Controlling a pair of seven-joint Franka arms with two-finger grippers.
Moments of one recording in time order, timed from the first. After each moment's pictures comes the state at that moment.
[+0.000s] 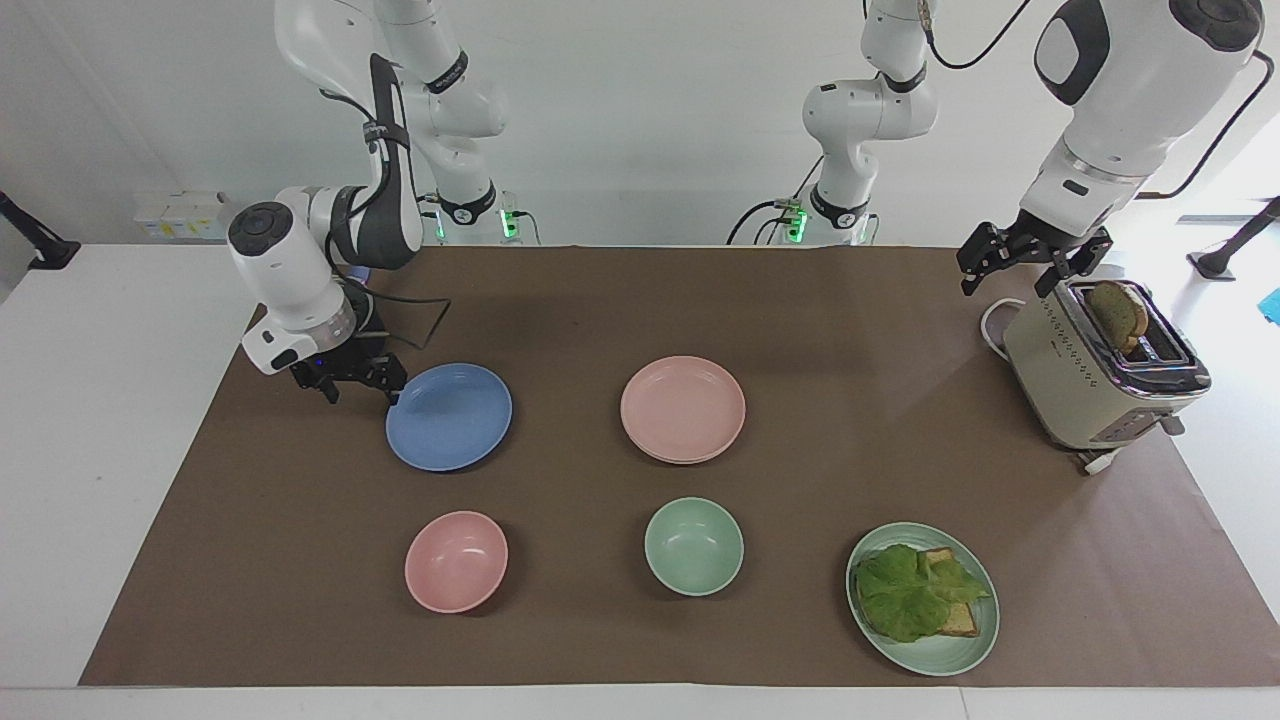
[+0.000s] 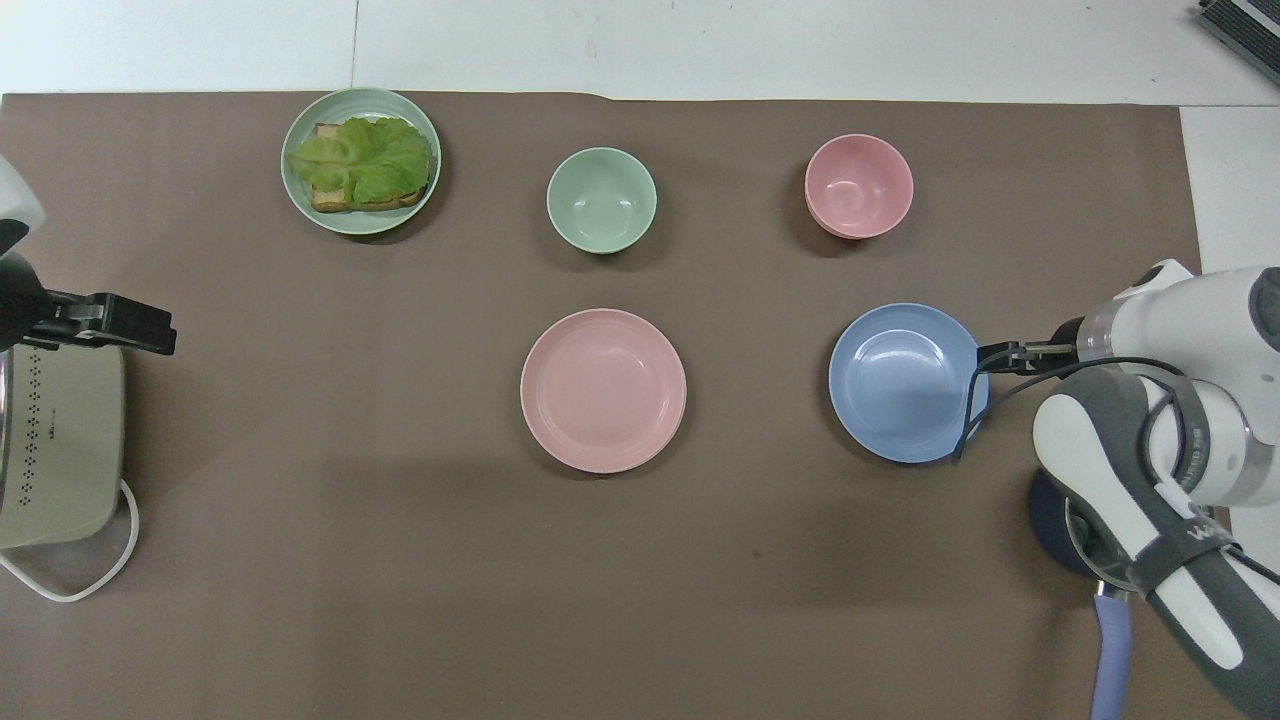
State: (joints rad) left arm -0.02 -0.02 -0.03 -1.65 0.00 1.61 0.05; right arm -0.17 0.13 0.07 -2.14 0.01 2.30 -0.05
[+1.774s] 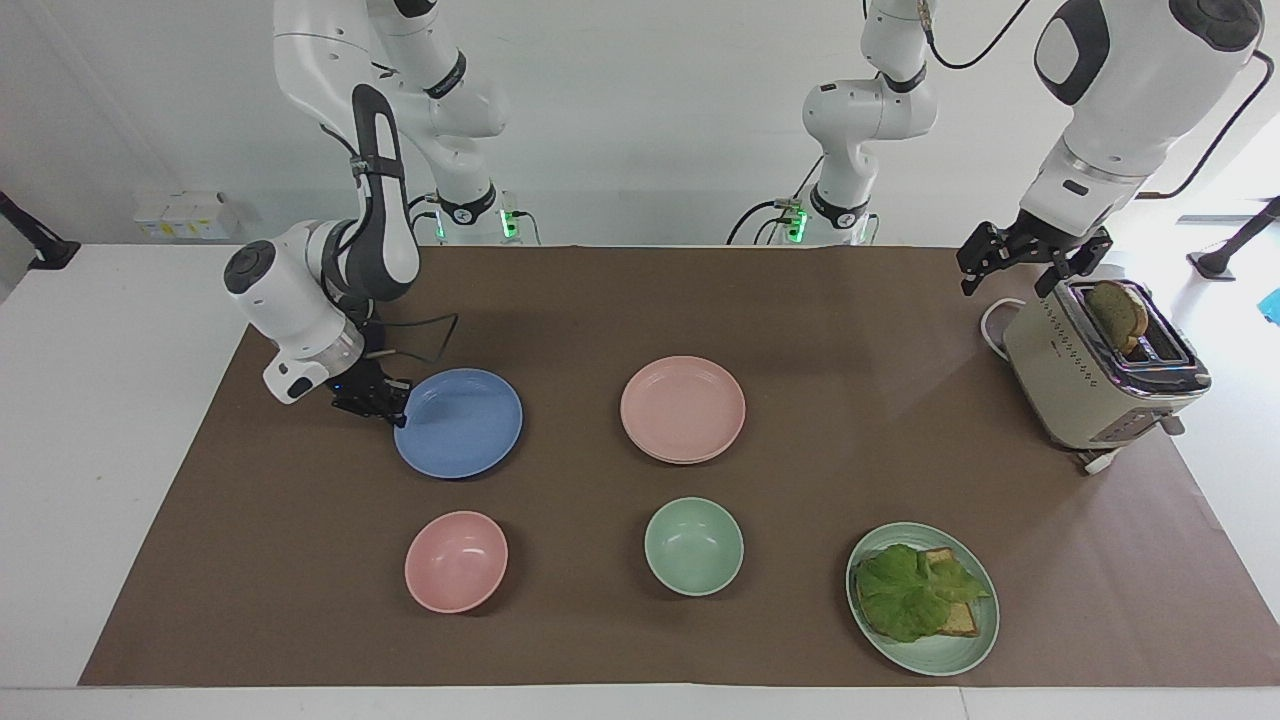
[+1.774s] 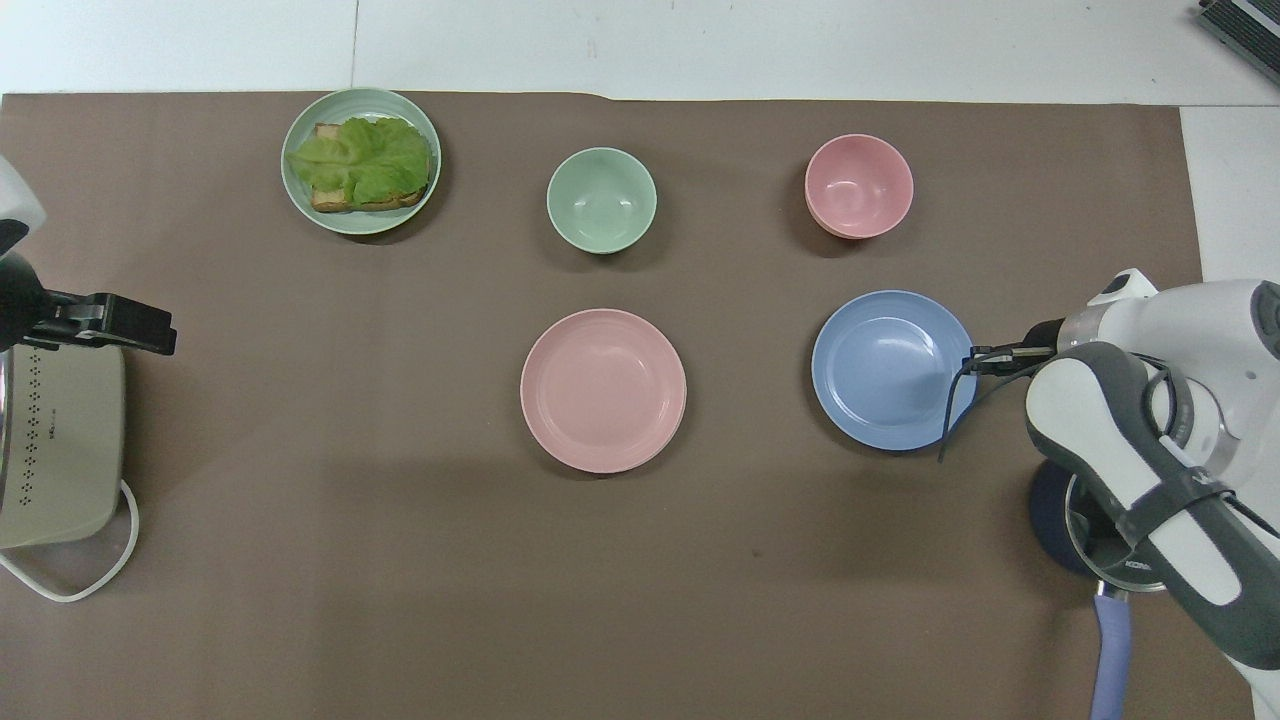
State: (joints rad) left arm -0.02 -0.02 -0.03 -1.65 0.00 1.61 0.05; right arm -0.18 0.19 0.08 -2.14 0.28 2.35 -0.28
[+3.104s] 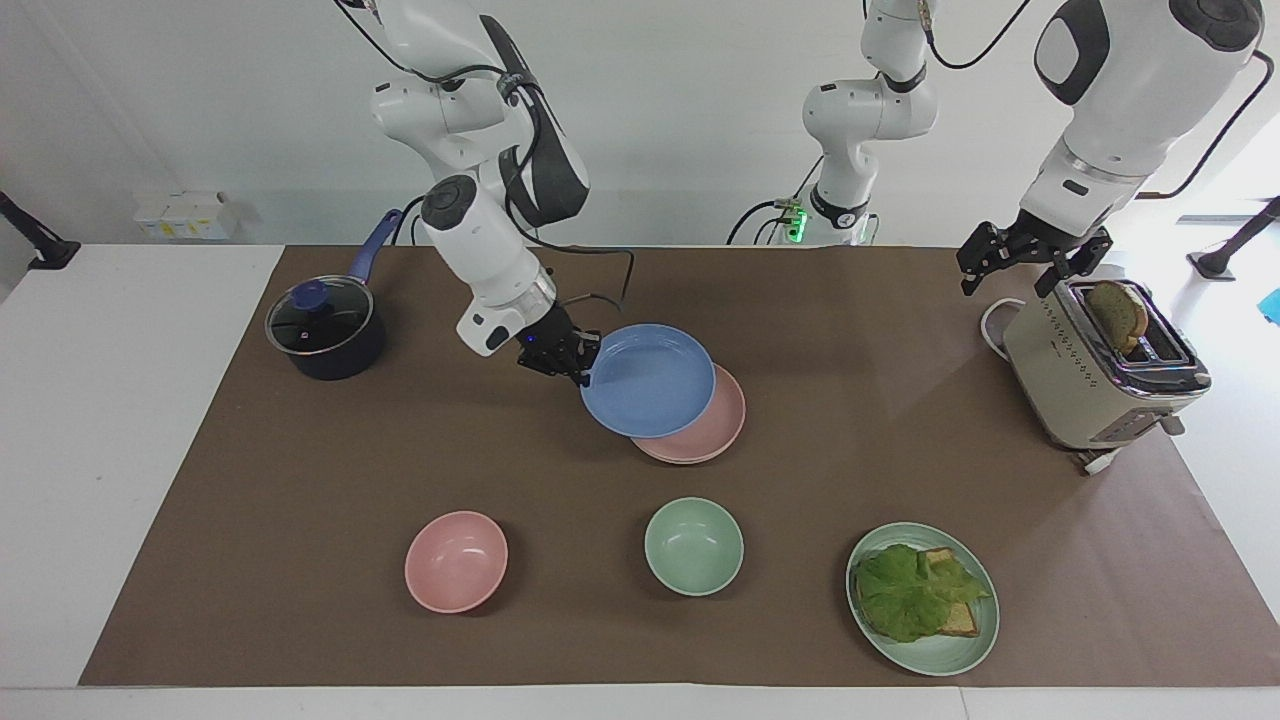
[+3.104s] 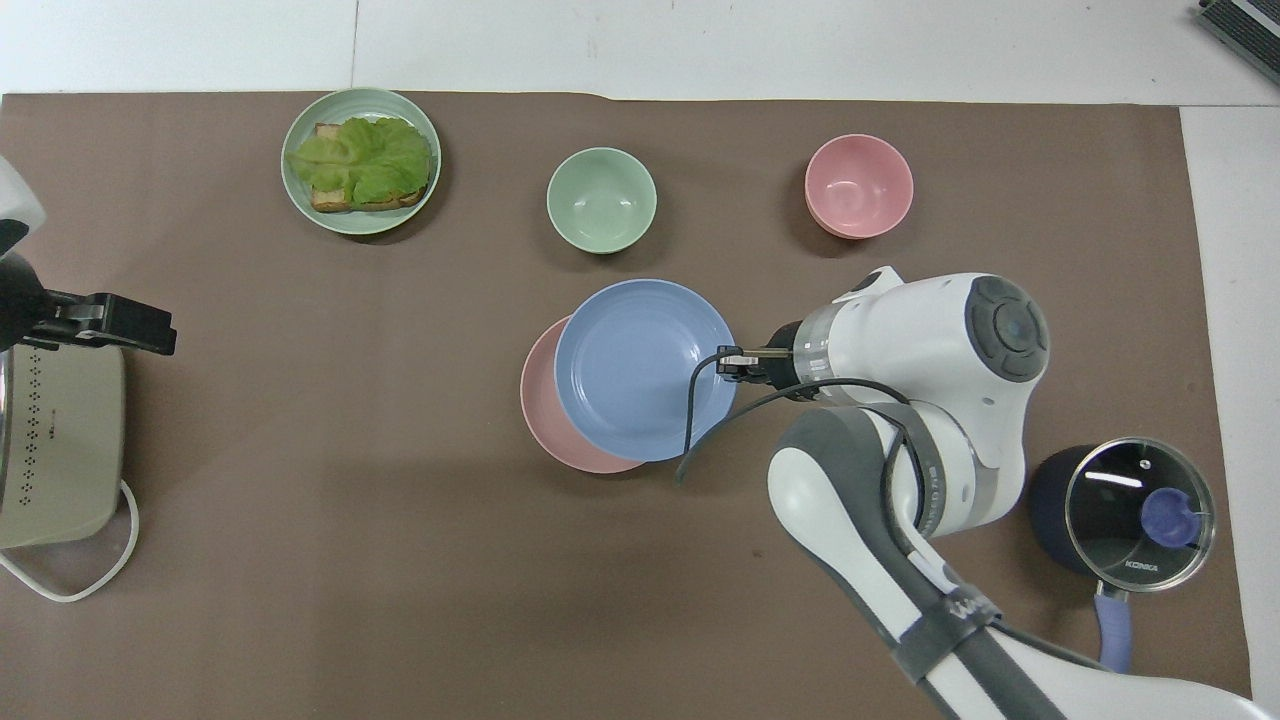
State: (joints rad) left arm -0.02 -0.02 -0.03 -1.65 0.00 1.61 0.05; right arm 0.30 0.16 0.09 -2.03 0.41 2.33 0.21
